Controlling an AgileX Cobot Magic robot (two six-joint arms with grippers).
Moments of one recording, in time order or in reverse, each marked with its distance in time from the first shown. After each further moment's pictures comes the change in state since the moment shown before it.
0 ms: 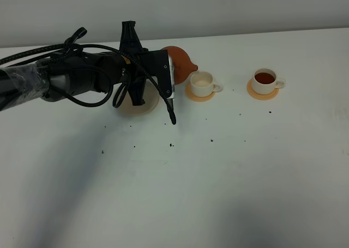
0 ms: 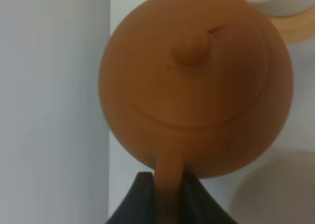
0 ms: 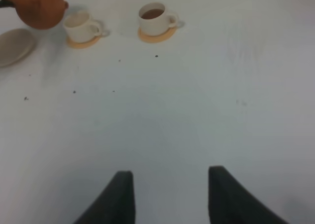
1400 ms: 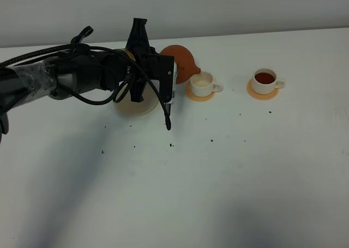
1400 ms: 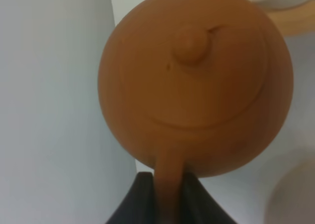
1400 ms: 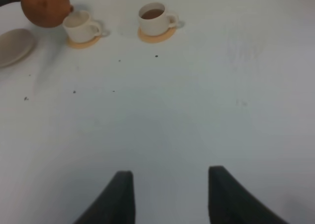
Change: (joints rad) left arm -0.010 0.037 -0.044 0.000 -0.013 0.190; right arm 0.000 0.000 0.000 0.000 0.000 0.000
